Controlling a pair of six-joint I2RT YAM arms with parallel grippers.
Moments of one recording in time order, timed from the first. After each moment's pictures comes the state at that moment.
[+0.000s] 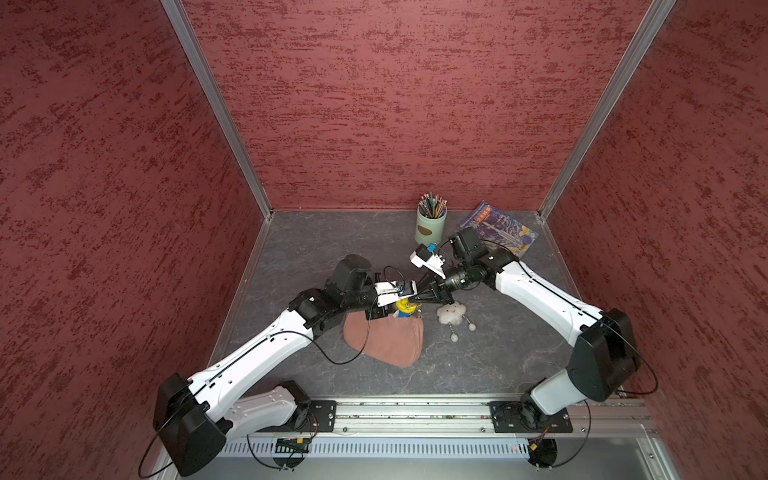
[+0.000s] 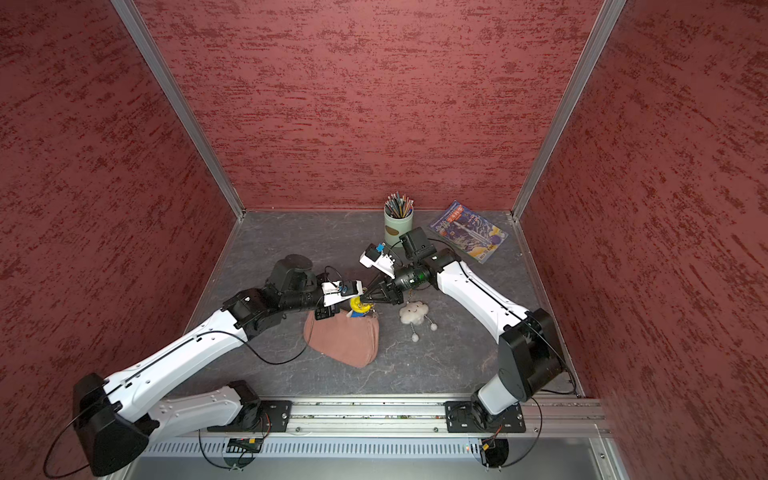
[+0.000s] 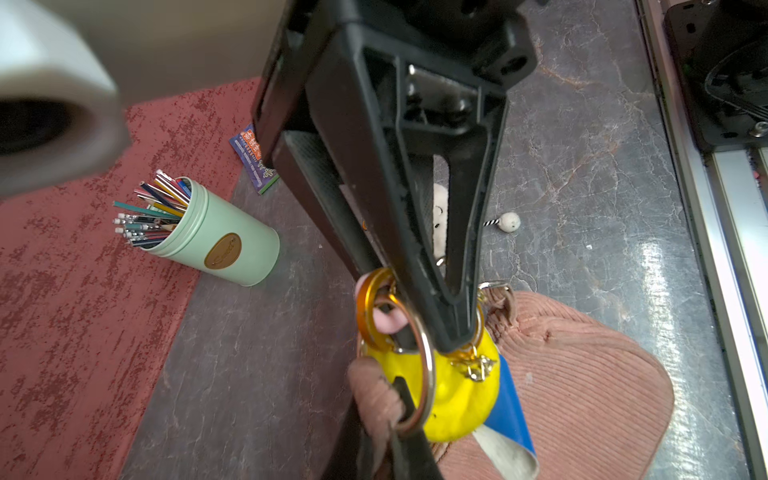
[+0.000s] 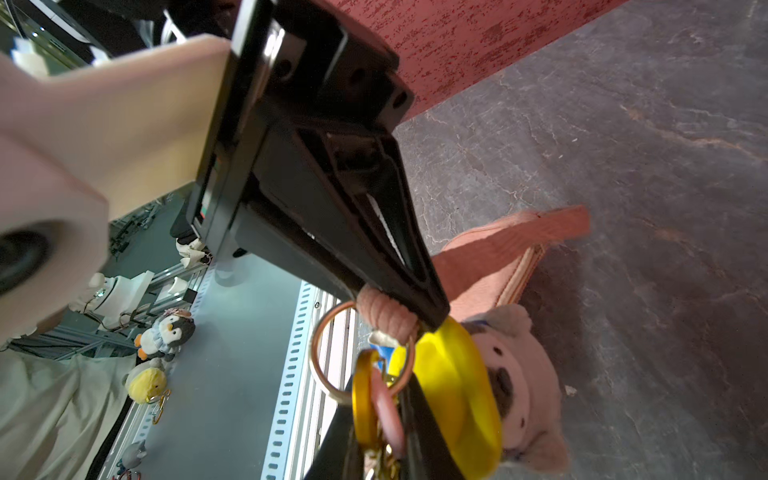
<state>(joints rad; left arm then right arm) -0.70 1.11 0.96 -0.45 0.28 0.71 0.52 1.56 1.27 -0.69 -1.12 -0.39</state>
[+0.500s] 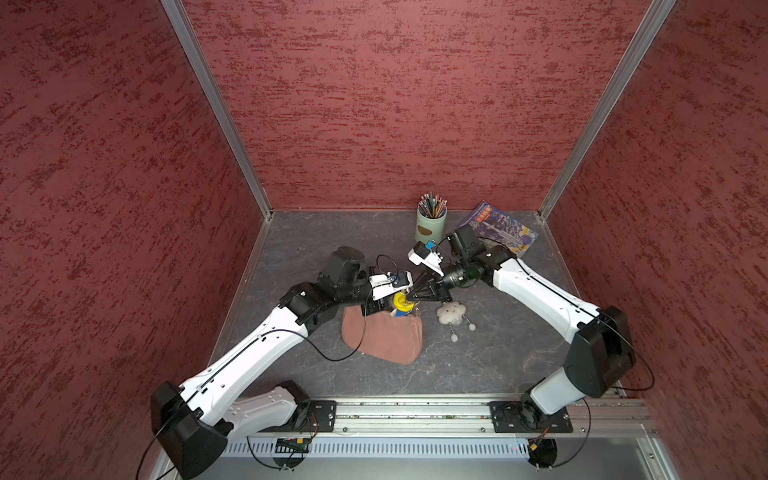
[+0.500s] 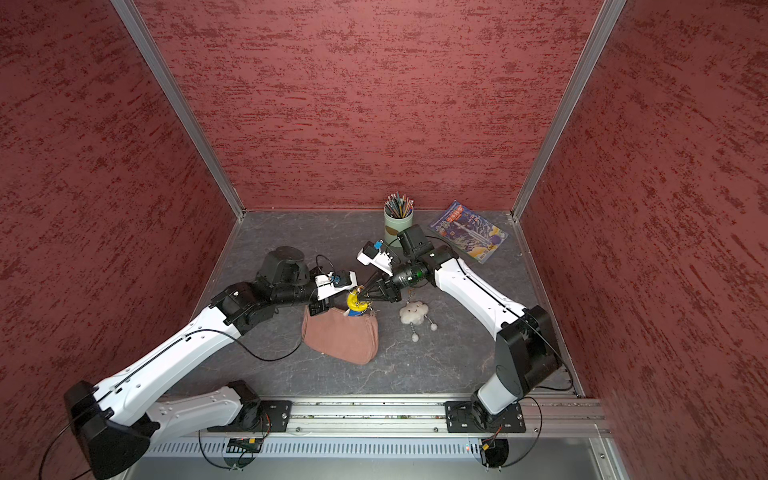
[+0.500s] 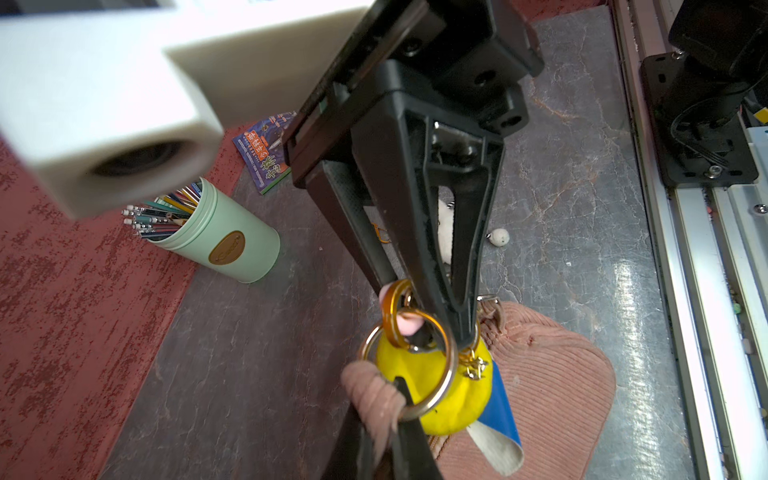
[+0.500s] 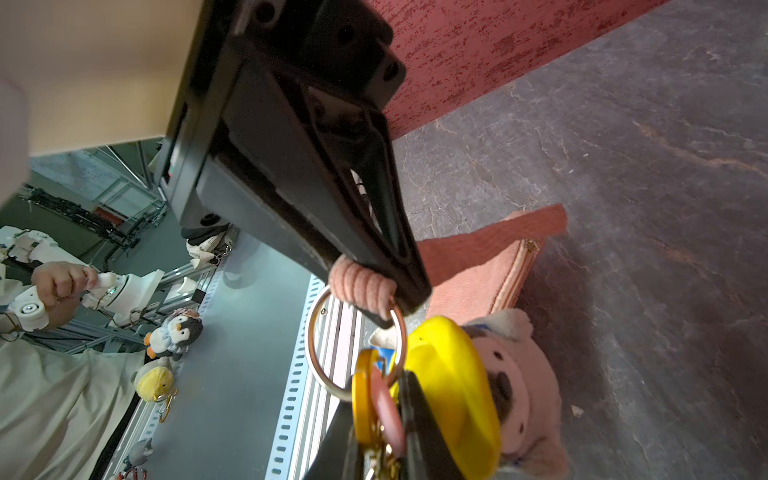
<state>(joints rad) -0.65 1.11 1.05 -0.57 0.36 0.67 0.52 1.59 1.31 -0.70 -1.15 -0.39</state>
